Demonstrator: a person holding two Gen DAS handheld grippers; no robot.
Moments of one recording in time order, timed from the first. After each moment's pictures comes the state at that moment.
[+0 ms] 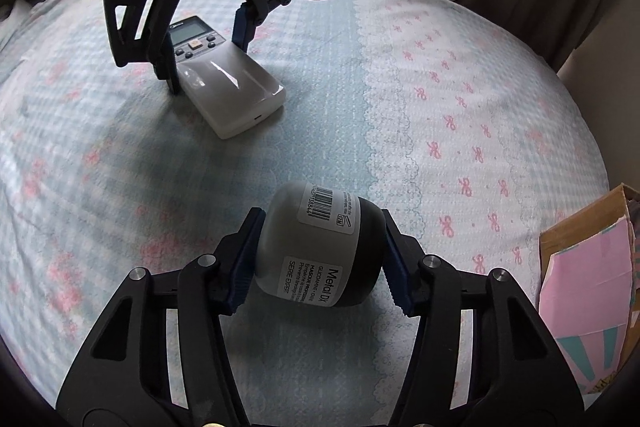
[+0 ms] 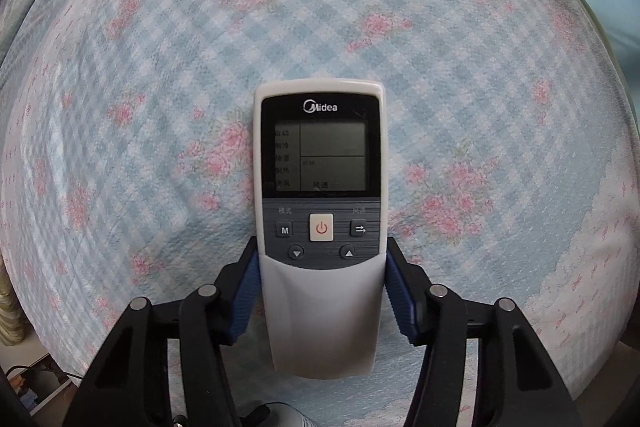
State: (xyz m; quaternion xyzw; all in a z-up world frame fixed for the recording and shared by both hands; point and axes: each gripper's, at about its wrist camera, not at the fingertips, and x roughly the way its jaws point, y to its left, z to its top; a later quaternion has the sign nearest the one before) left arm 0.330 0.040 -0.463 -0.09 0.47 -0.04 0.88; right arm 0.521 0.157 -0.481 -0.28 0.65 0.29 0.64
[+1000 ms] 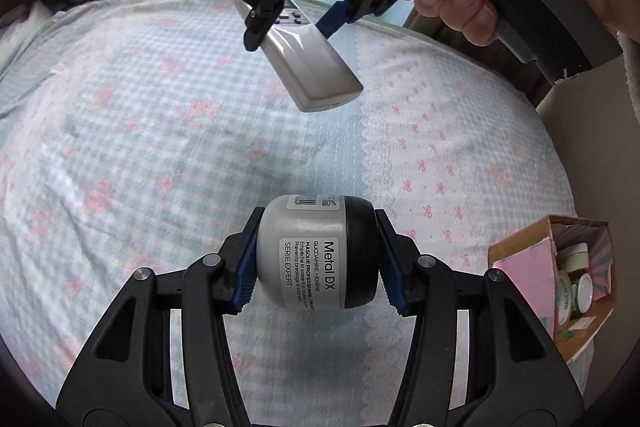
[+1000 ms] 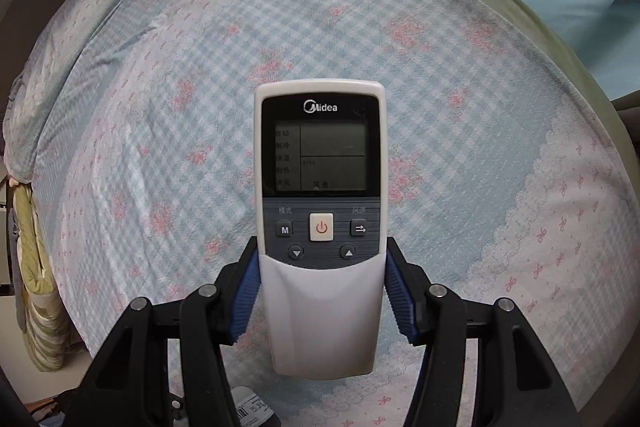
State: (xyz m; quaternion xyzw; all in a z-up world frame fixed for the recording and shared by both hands) left arm 0.289 0.081 -0.370 -0.12 0.44 -0.04 0.89; right arm 0.507 0.081 -0.353 -0.16 0.62 0.31 0.70
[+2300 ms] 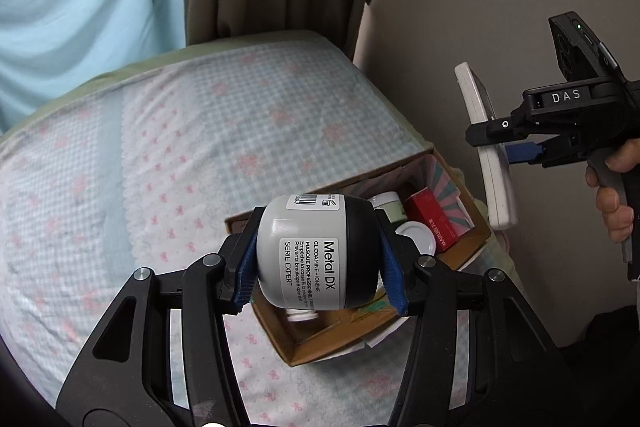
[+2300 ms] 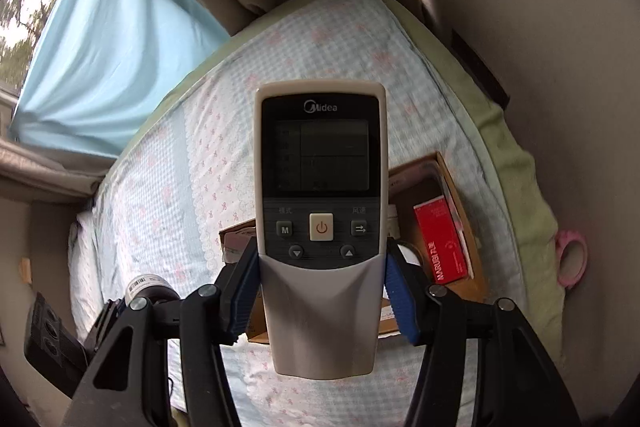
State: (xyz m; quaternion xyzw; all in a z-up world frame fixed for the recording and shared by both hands) left arm 0.244 -0.197 -0.233 0.03 0.45 -0.28 0.85; right arm 0.247 -0.454 -0.259 0.31 0.57 -0.01 0.76
